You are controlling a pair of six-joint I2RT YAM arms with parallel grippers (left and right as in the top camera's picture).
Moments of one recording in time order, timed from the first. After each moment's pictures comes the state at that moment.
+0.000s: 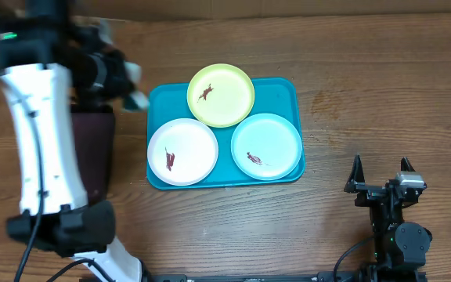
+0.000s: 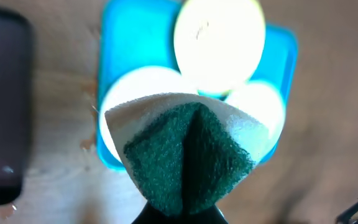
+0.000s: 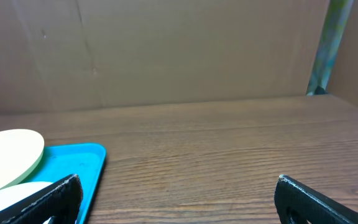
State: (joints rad) left arm 0.08 1.87 2.21 -1.68 0.34 -0.18; right arm -0.06 0.01 0.02 -0.03 0.01 0.04
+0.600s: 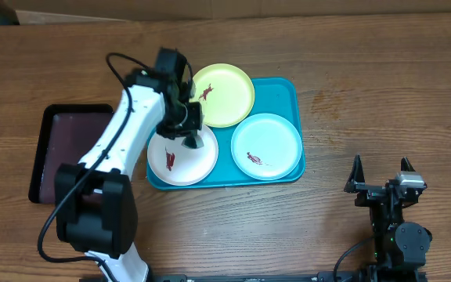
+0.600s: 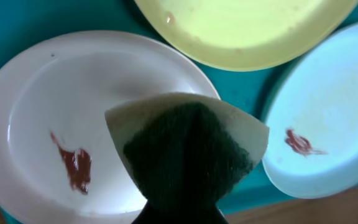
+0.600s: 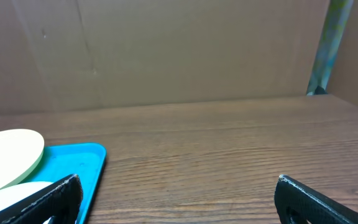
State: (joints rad) left arm -0.22 1.87 1.47 -1.04 0.19 -0.28; right arm -0.06 0.01 0.02 -0.03 0.01 0.04
